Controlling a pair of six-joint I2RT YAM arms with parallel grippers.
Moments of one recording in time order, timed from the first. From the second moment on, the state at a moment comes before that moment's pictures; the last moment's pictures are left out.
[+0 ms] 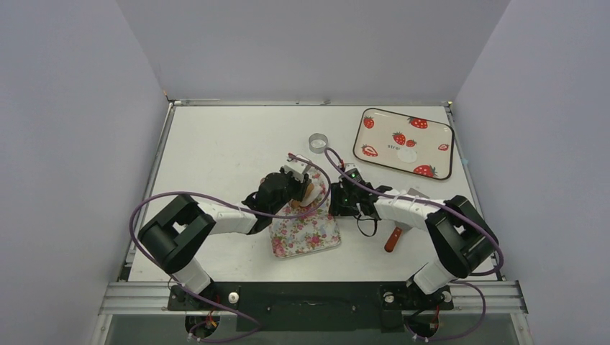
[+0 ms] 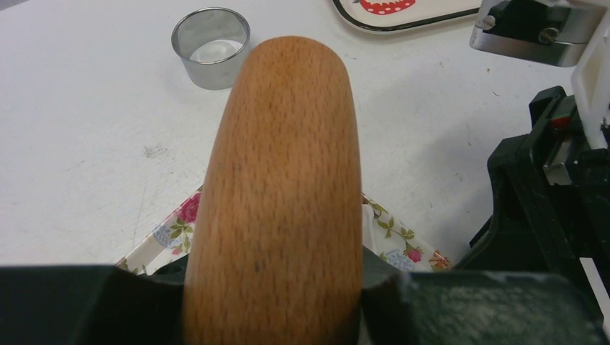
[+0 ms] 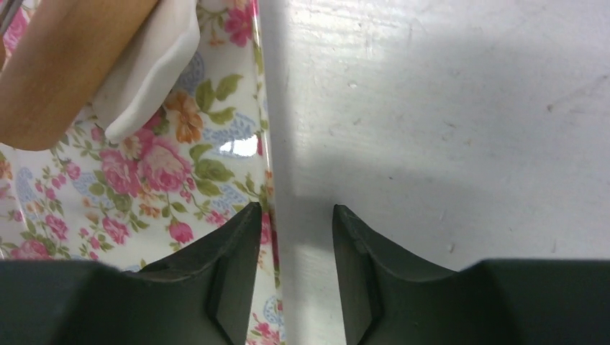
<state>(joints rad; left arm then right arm) -0.78 1.64 0.67 0.72 -0.16 -0.08 0.64 1.55 0.75 -0.17 0.00 0.53</state>
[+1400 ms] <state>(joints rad) -0.74 1.46 0.69 0.57 -0.07 0.05 0.59 1.54 0.66 -0.02 -0.14 0.54</state>
